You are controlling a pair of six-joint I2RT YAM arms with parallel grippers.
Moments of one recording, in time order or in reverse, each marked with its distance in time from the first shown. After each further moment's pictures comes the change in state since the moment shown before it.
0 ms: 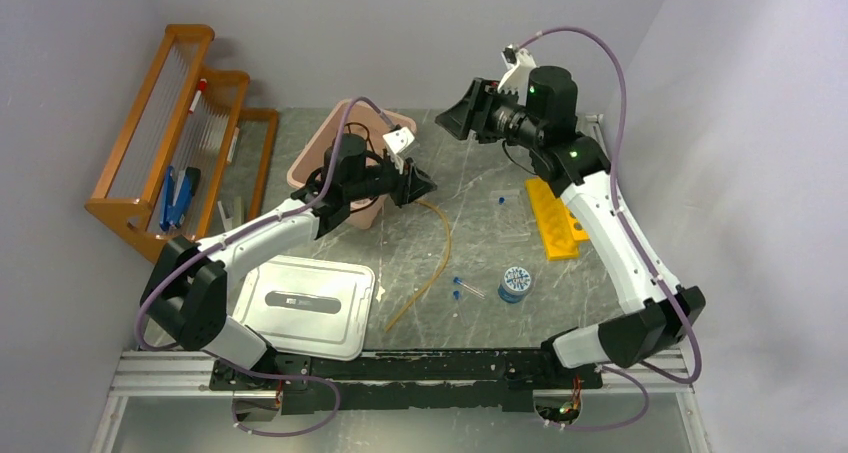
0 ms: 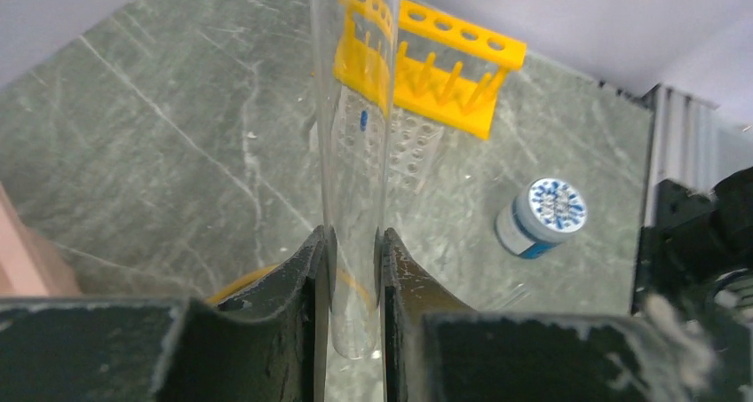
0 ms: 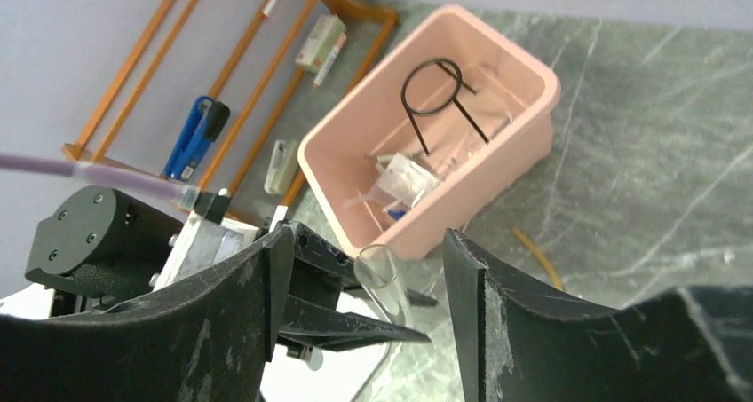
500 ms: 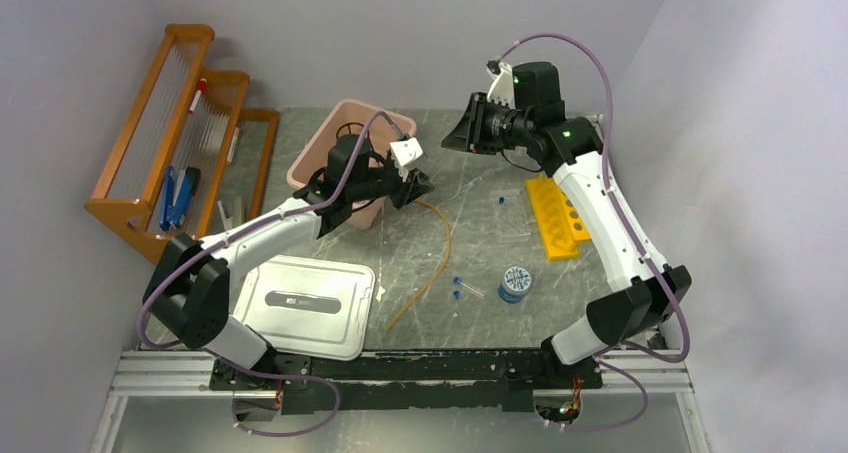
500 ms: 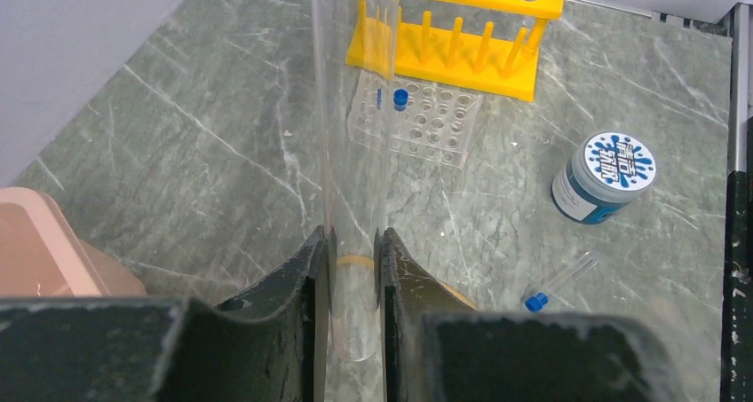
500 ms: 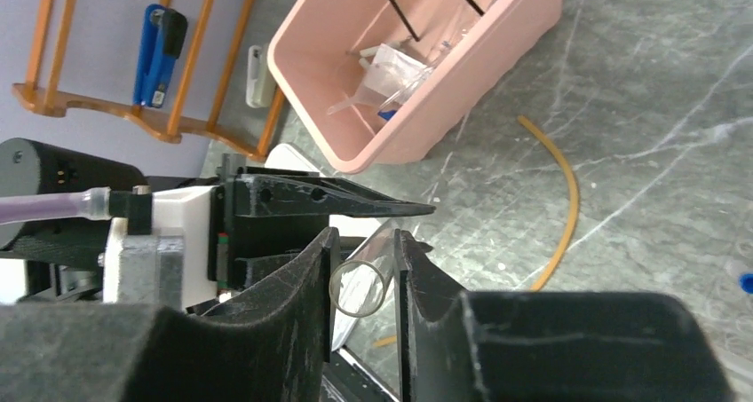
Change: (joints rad) left arm 0.000 0.016 0.013 -0.061 -0.006 0.254; right arm -0.016 0.135 0.184 -0.386 -0.079 -0.004
